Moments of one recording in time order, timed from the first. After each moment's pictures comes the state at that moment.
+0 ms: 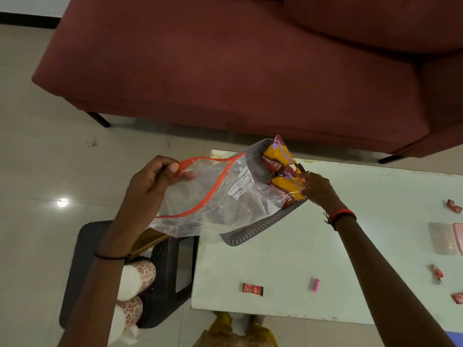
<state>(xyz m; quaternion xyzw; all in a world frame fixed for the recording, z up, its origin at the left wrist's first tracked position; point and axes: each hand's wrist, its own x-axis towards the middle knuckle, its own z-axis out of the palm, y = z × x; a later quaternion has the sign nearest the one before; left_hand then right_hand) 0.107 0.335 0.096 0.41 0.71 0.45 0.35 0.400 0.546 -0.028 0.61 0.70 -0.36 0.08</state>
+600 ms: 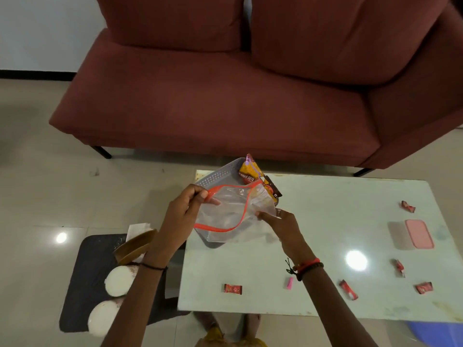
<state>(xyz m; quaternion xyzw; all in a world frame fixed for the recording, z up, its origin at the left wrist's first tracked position) 0.229 0.329 0.134 0.45 0.70 0.44 0.34 0.442 0.424 0.075 0.63 0.44 -0.61 -0.18</state>
